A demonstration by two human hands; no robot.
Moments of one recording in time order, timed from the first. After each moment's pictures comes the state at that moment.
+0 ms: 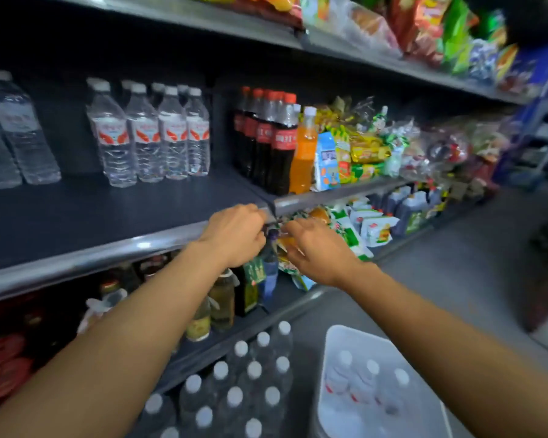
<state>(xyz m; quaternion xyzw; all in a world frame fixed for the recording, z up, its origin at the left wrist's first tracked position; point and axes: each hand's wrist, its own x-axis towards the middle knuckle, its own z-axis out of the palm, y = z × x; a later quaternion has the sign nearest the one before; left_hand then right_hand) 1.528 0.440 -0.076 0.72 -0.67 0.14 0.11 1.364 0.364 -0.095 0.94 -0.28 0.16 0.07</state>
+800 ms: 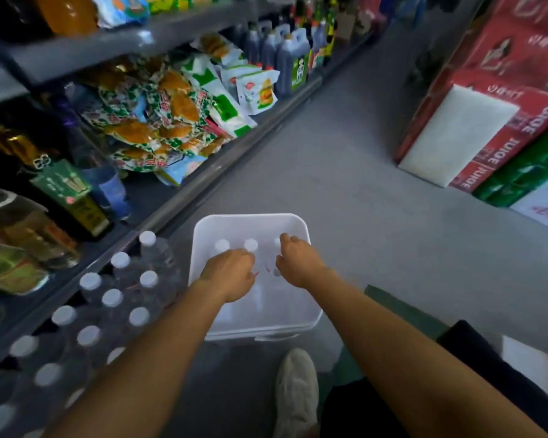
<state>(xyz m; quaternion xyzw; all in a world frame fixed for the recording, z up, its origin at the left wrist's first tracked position) 1.279 0.375 -0.330 0.62 -0.77 -0.17 -0.04 1.122 0.345 -0.341 0.76 -0.62 -0.02 -0.19</state>
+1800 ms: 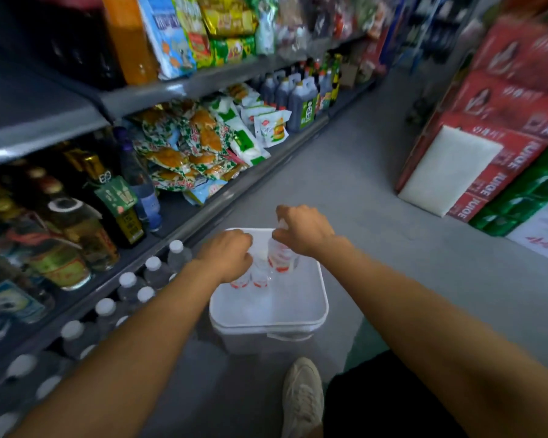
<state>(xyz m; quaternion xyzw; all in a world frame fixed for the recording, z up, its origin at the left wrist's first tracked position) 1.321 0.398 -0.257 0.62 -0.78 -0.09 0.01 1.153 0.365 -0.214 0.81 -0.57 0.05 -0.08</state>
